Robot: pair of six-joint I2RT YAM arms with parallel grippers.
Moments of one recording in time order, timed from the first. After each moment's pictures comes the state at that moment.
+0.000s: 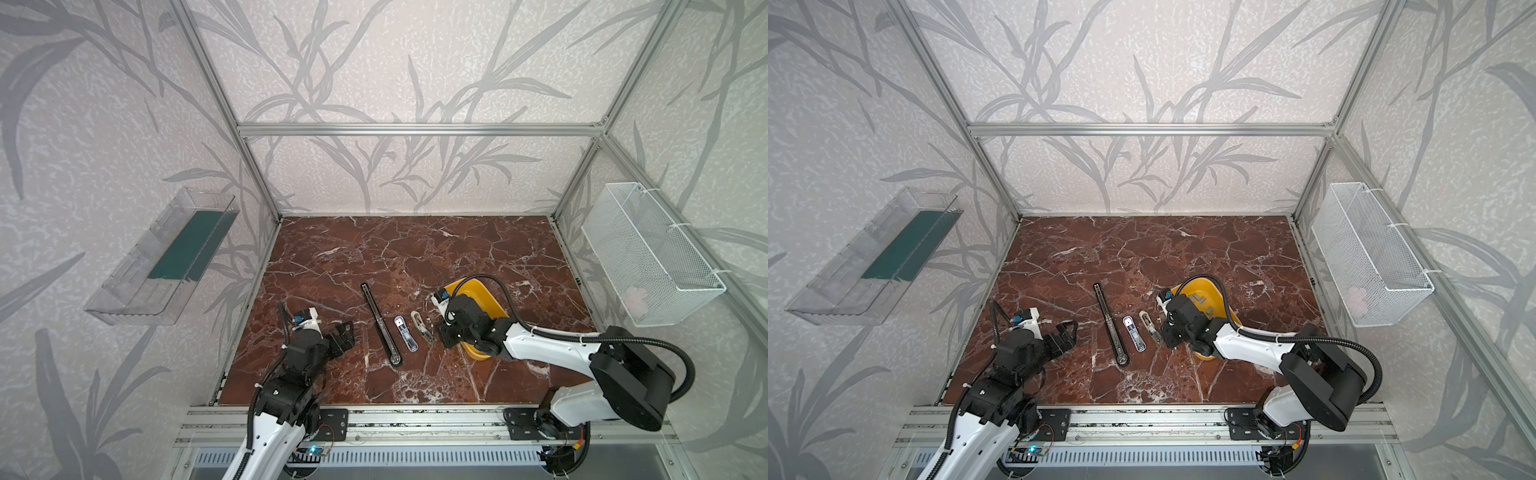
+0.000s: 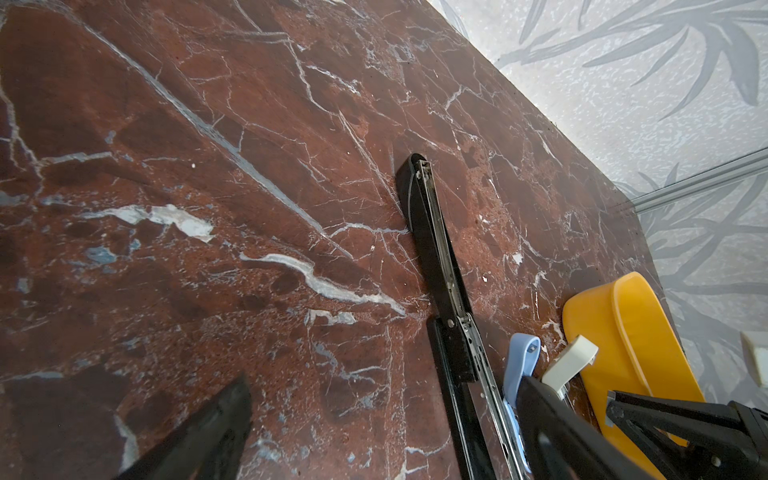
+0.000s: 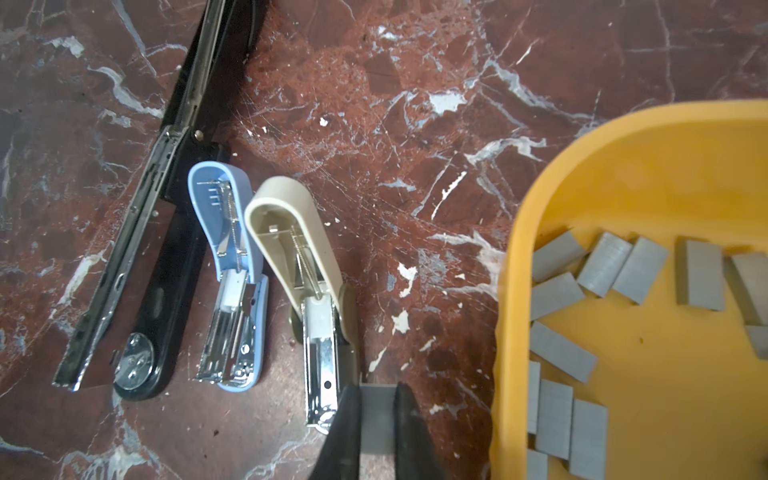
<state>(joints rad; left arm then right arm) -0.29 0.29 0.21 -0.49 -0.04 -0.73 0.82 1.43 0.64 -0.03 -0.02 0.29</state>
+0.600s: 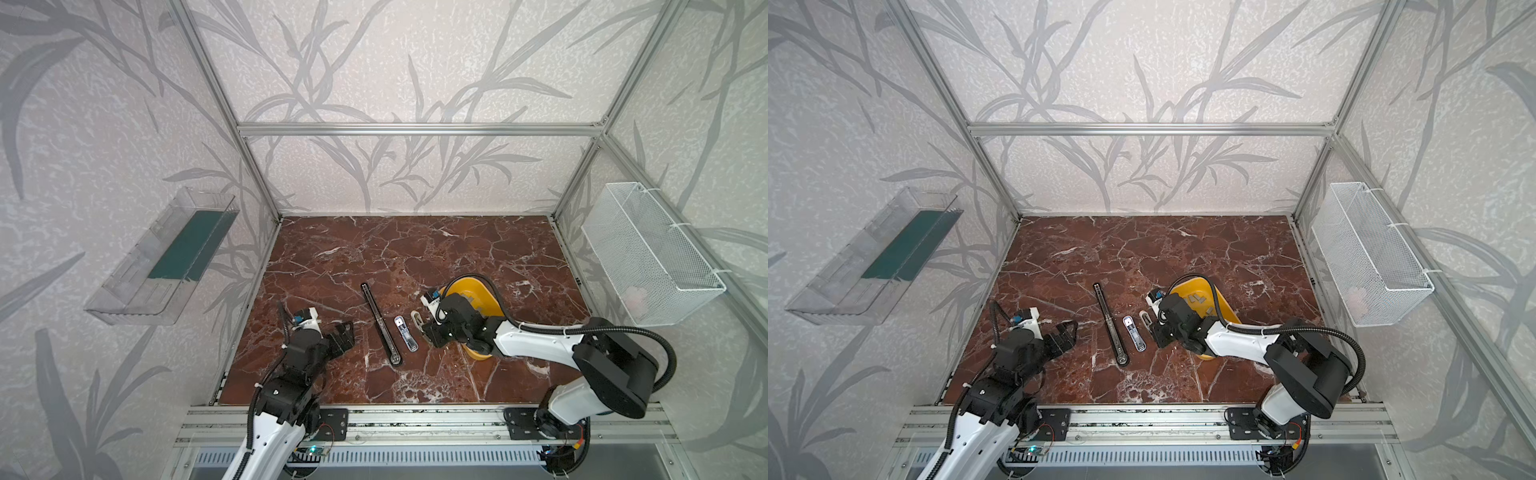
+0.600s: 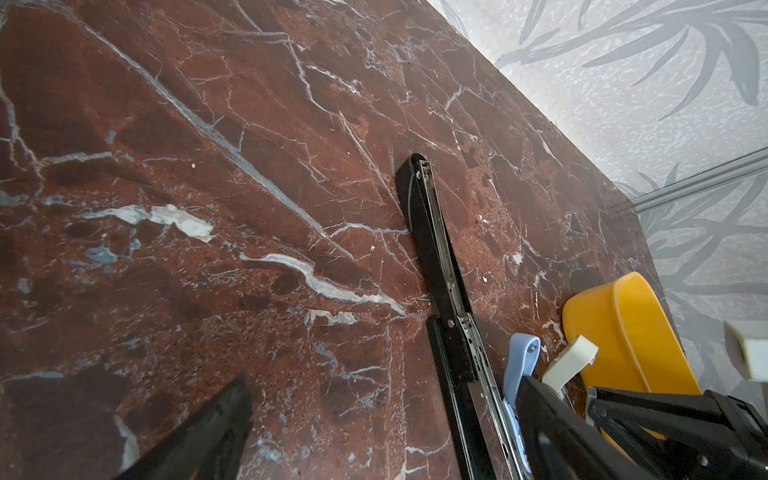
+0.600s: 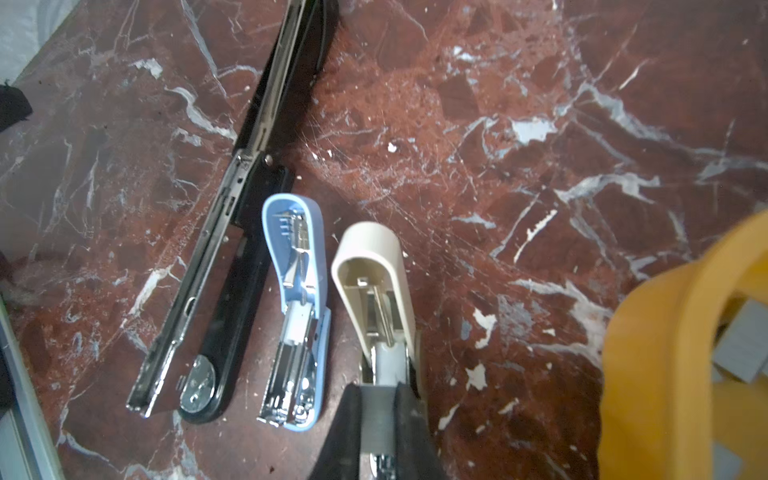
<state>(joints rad) -0.29 0.29 0.21 -0.49 -0.04 -0.73 0.86 1.52 0.69 0.06 -0.08 0.31</state>
